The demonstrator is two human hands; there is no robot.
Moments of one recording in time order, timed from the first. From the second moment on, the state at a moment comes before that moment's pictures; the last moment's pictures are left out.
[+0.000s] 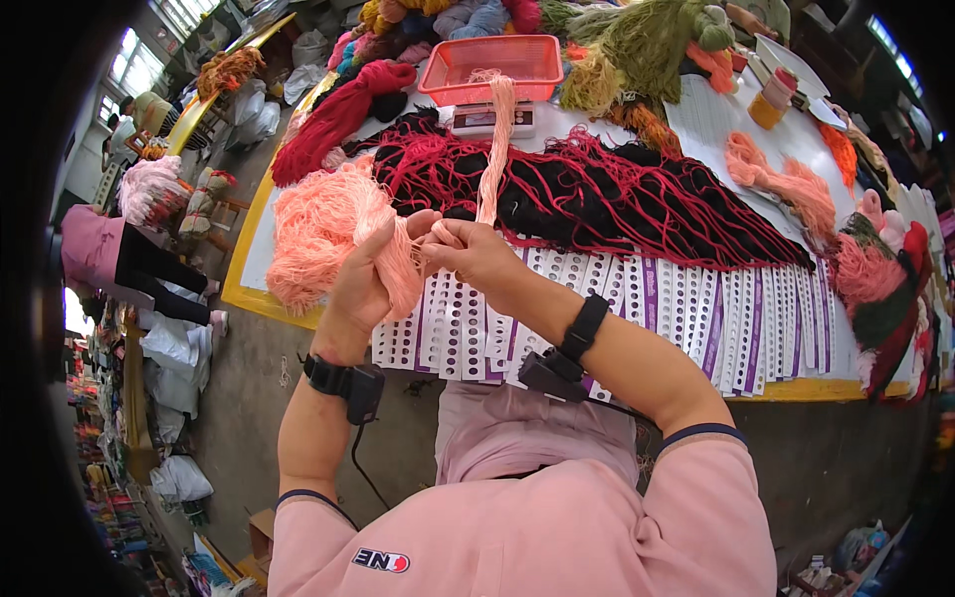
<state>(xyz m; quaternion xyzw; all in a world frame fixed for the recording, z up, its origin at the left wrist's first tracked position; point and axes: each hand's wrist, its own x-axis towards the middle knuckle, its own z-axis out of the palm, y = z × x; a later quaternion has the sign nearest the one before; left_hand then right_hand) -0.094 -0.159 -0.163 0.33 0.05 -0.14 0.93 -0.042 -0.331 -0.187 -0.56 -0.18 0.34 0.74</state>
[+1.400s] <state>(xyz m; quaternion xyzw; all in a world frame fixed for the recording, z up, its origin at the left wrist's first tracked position) -0.056 -0.017 -0.153 0.61 -0.01 -0.13 0.78 0.060 -0.443 -0.113 -0.39 -0.12 0.29 0.86</state>
